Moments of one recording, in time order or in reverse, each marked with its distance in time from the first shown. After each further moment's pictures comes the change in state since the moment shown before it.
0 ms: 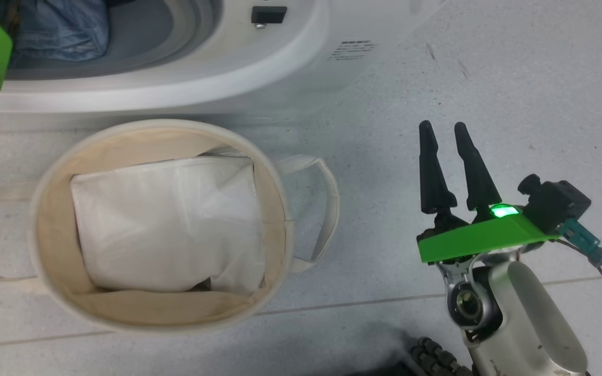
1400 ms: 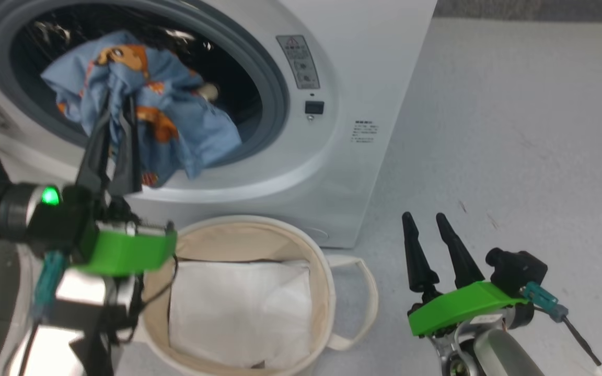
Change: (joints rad) left arm 0.821 -0.139 0.212 -1.060 -0.100 -0.011 -0.291; right arm 0.167 0.000 0.034 0.121 -0.061 0.000 0.000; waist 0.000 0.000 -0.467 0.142
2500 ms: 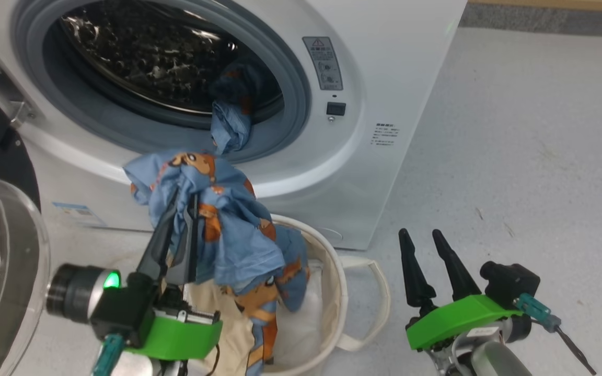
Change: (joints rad) left arm 0.295 -0.120 -0.013 -0.122 0.095 -0.071 -0.001; right arm 0.035 0.000 0.013 0.027 -0.006 0.000 0.000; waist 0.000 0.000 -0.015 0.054
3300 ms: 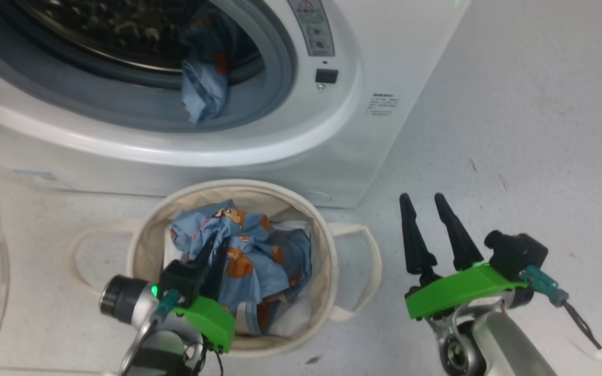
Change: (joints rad) left arm -0.182 -0.086 -0.060 0.674 0.000 -0.125 0.001; right arm -0.074 0.000 -0.009 -0.032 -0.018 0.000 0.000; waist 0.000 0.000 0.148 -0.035
